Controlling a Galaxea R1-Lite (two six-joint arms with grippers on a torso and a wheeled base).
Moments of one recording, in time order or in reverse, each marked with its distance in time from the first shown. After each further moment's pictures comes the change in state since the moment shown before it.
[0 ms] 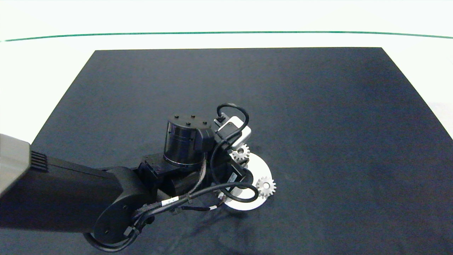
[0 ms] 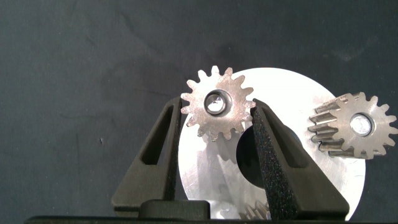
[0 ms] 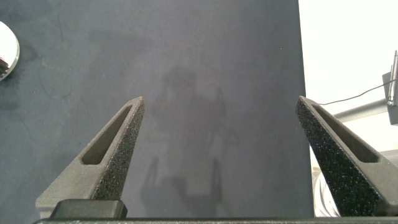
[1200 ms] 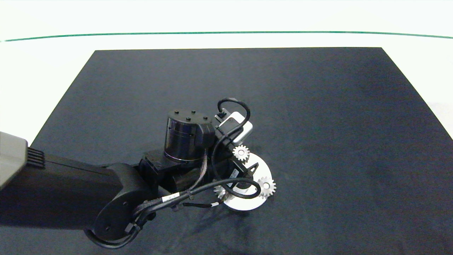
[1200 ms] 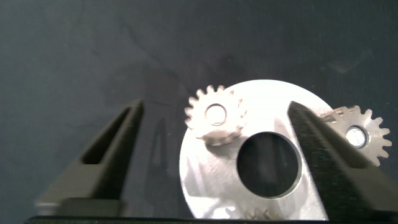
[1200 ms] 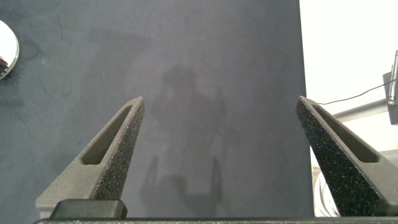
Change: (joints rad) left arm 0.001 -0.010 -0.026 0.009 0.001 0.000; right arm 0.000 0.004 0.000 0.000 0.000 0.000
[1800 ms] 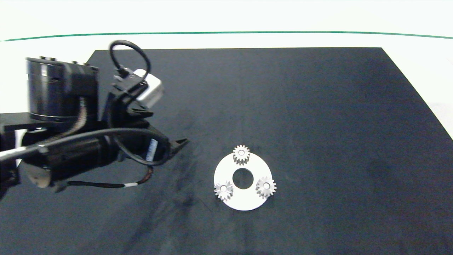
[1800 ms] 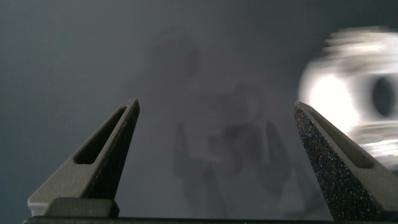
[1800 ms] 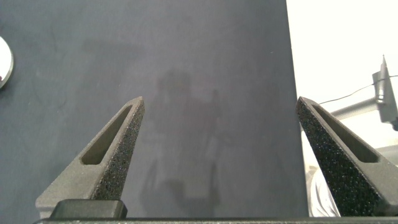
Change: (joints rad) left arm 0.301 -0.409 0.022 0.413 0.048 -0.026; right arm -0.046 0.013 -0.040 0.000 -0.001 0.001
